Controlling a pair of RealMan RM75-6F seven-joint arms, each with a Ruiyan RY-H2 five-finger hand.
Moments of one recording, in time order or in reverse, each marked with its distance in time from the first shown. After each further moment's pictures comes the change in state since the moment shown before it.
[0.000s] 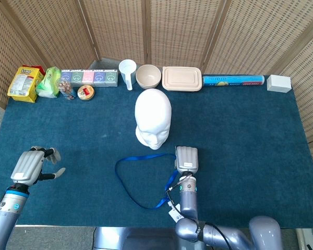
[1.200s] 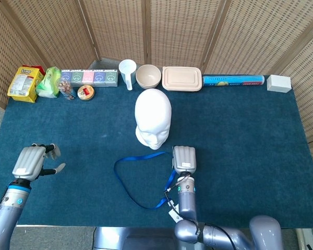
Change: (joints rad) left arm -0.034 -0.036 -0.032 0.032 -0.059 -0.016 0.089; right arm 0.002 0.008 -0.003 -0.060 -0.024 0.027 0.001
